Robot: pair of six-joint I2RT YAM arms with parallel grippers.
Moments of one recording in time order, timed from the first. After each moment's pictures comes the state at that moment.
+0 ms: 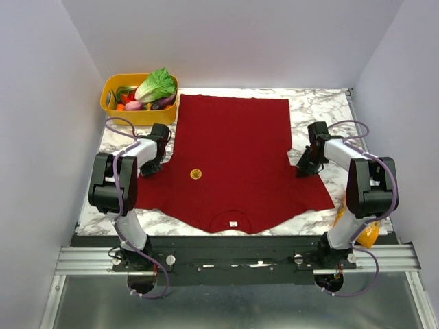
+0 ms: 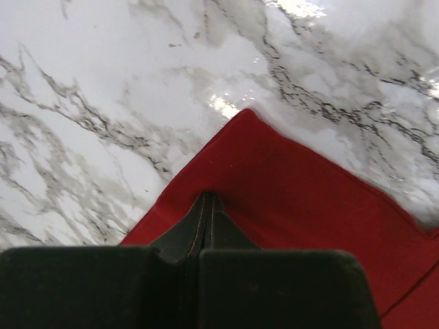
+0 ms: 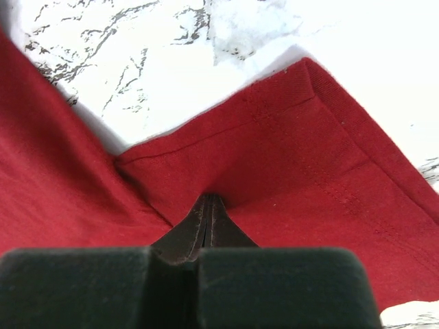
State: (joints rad) left arm -0.13 1.78 1.08 -0.65 -0.54 -0.54; right arm 0.05 1.73 1.04 -0.62 -0.01 0.63
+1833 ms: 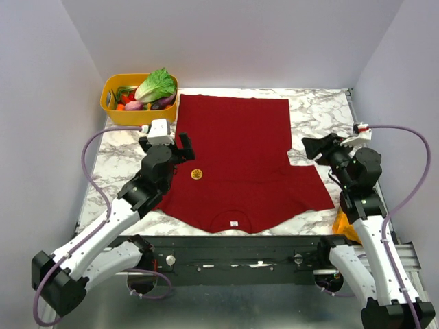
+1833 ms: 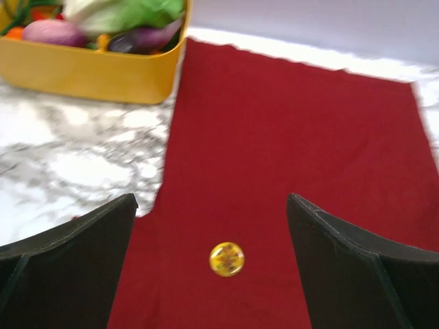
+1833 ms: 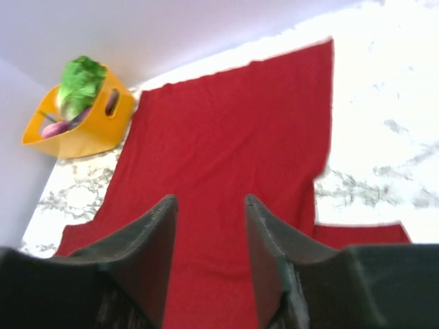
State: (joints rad) left arm -0.64 0.94 0.79 -0.10 -0.62 -0.33; right arm 0.07 0.71 0.68 -0.10 -0.15 0.47
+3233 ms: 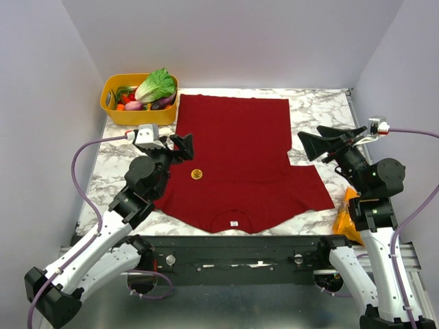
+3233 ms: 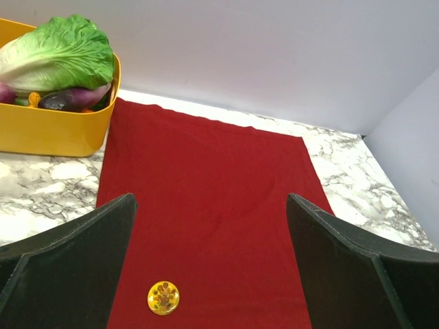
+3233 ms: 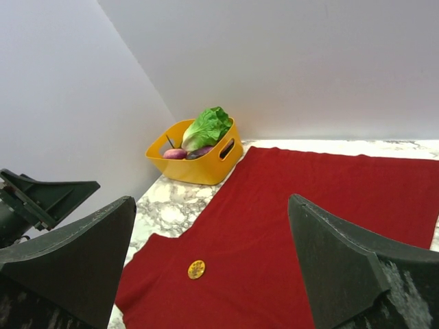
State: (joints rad) left arm -0.64 0.75 0.68 0.14 -0.46 -0.36; right arm 0.07 0.61 0.78 0.09 -0.42 0.52
